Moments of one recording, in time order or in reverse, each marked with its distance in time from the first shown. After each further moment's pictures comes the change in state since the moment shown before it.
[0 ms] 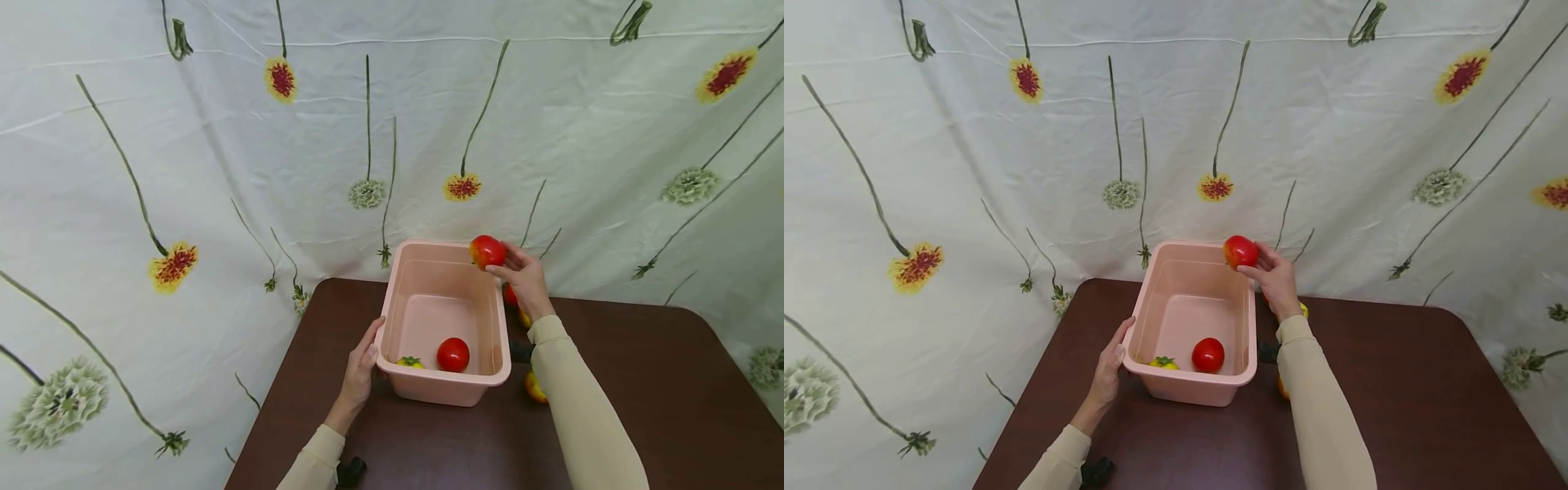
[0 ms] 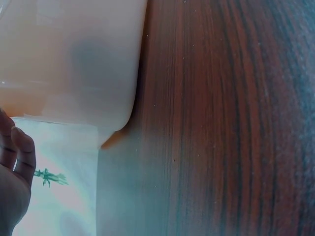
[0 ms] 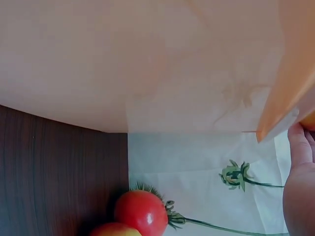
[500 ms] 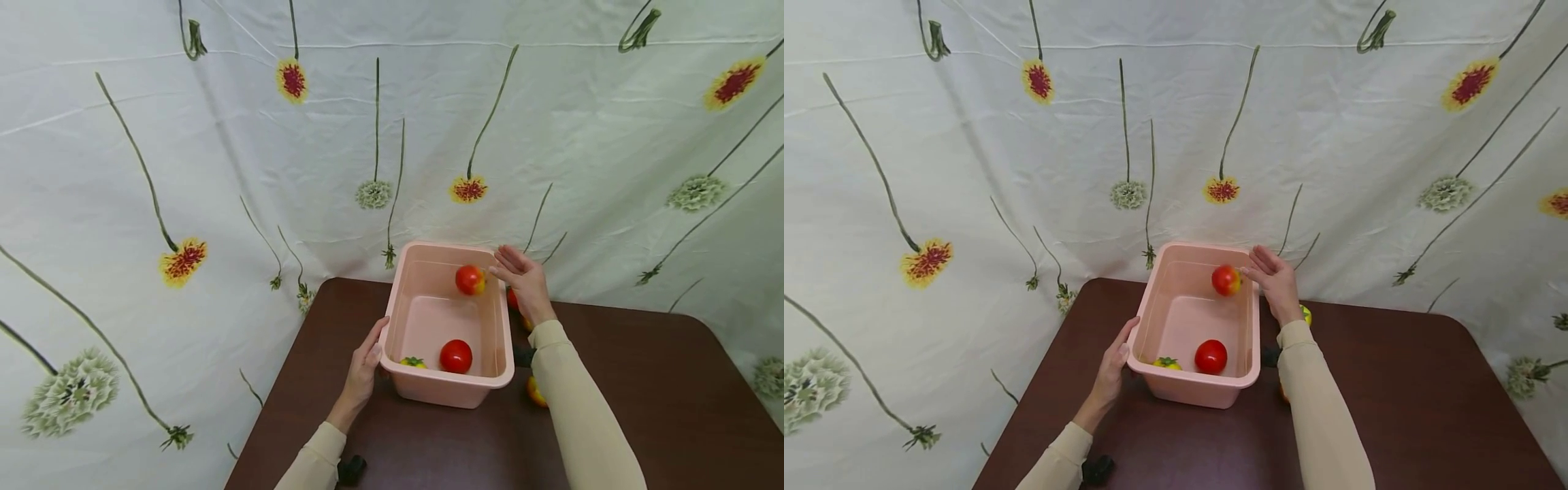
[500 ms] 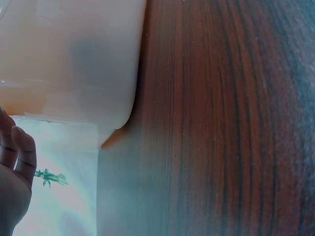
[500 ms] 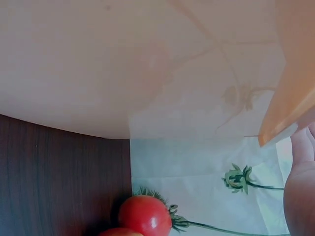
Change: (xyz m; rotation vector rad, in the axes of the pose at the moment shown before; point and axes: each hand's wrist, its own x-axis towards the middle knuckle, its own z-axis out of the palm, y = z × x) left_hand 0.001 0.004 -0.001 0.010 0.004 -0.034; right_hand -0.001 0.004 0.004 0.094 -0.056 -0.047
